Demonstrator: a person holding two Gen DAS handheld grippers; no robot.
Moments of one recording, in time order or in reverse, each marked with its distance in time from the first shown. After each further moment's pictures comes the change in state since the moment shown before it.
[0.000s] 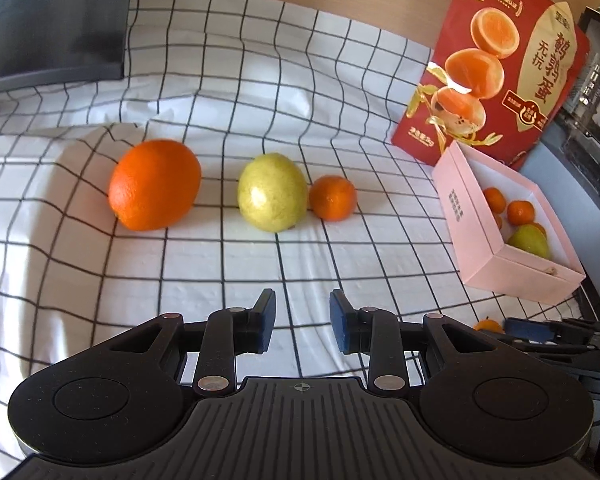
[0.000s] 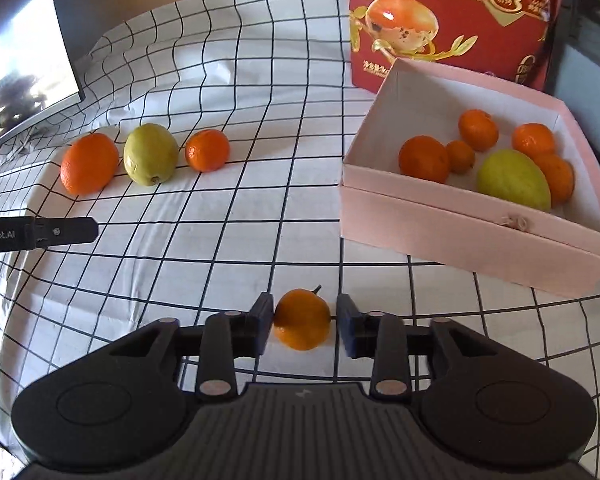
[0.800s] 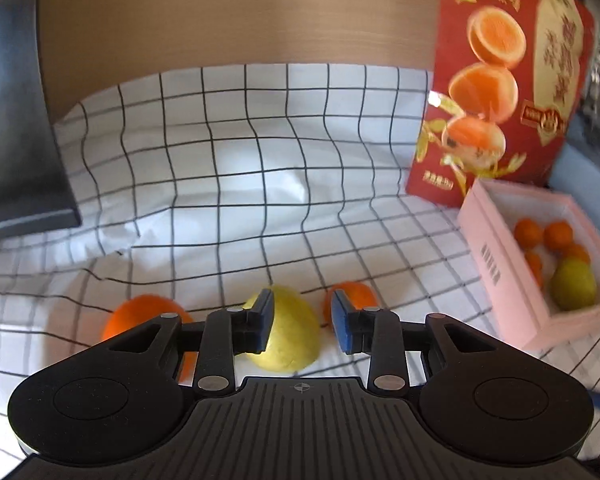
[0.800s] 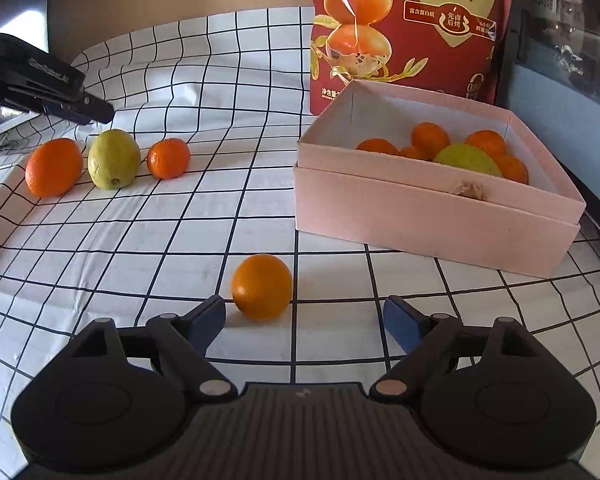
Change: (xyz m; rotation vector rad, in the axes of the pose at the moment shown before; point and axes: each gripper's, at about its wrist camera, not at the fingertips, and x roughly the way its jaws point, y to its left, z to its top) left arm 0.044 -0.030 0.079 0.196 -0.072 0.073; right arm 0.006 -0.001 -0.044 0.002 -0.180 -0.104
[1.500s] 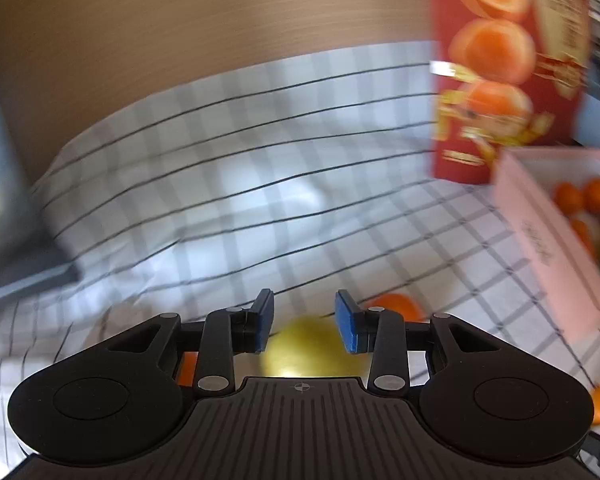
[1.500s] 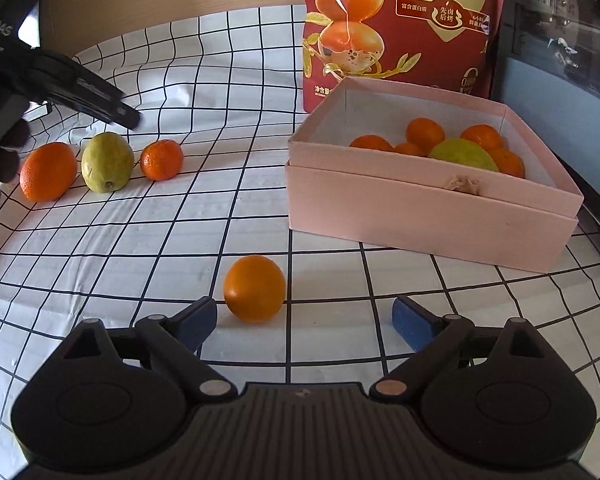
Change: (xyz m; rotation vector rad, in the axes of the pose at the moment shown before) left arm 0.030 -0.002 0.005 0.149 0.005 0.145; right arm 0.002 -0.001 0.001 0.012 0.010 -0.013
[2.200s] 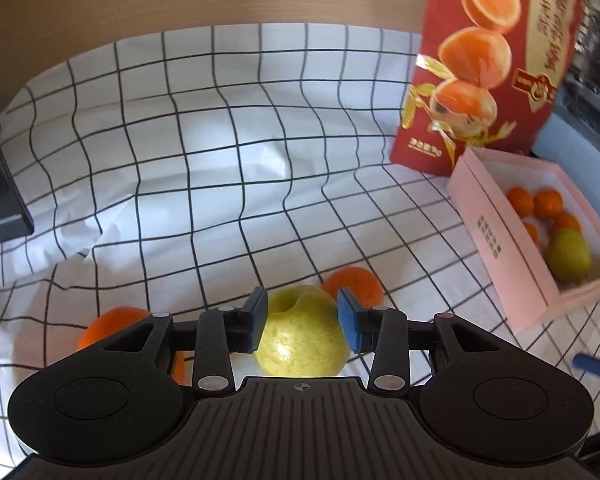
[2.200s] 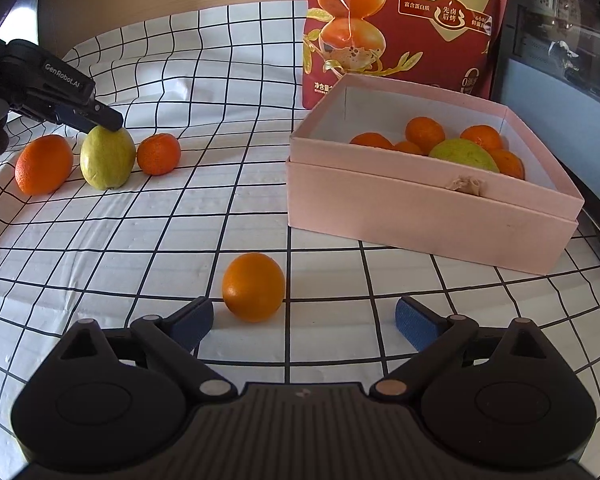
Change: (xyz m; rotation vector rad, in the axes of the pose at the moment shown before) left arm 0.002 0.016 -0.005 -0.056 0.079 -0.245; right arm 0.003 0.002 0.000 -0.013 0.009 -0.016
